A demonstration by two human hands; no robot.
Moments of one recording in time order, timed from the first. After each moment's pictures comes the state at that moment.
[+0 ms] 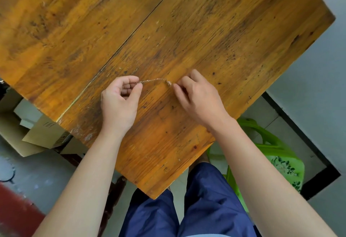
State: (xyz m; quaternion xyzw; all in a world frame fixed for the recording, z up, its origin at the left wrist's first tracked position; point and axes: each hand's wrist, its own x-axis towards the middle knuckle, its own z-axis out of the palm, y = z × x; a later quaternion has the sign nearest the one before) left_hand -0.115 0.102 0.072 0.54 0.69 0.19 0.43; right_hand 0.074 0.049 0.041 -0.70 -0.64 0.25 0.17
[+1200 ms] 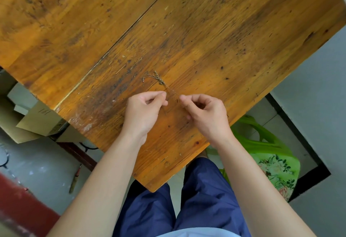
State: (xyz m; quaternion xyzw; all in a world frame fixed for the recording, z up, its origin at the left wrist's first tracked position) left_hand -0.092 0.074 0.077 0.33 0.72 0.07 0.60; right_hand 0.054 0.011 0.064 -0.76 -0.22 0.55 0.27
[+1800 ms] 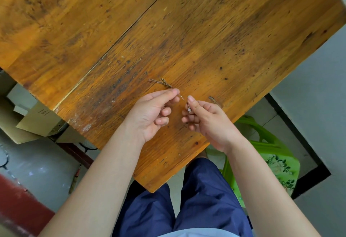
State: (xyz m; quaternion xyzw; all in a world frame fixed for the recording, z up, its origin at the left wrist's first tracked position) left_hand -0.083 0.080 0.068 0.09 0.62 0.09 0.78; right_hand 0.068 0.008 0.072 -0.61 -0.06 0.74 0.28
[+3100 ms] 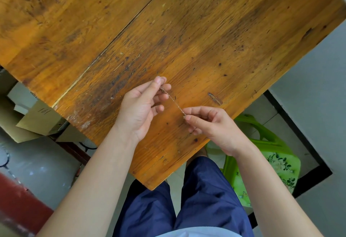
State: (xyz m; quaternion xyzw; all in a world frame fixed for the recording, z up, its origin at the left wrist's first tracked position) left_hand -0.093 0.076 0.080 0.17 0.64 0.19 0.73; right_hand 0.082 -0.020 0.071 -0.63 -0.16 0.72 0.25
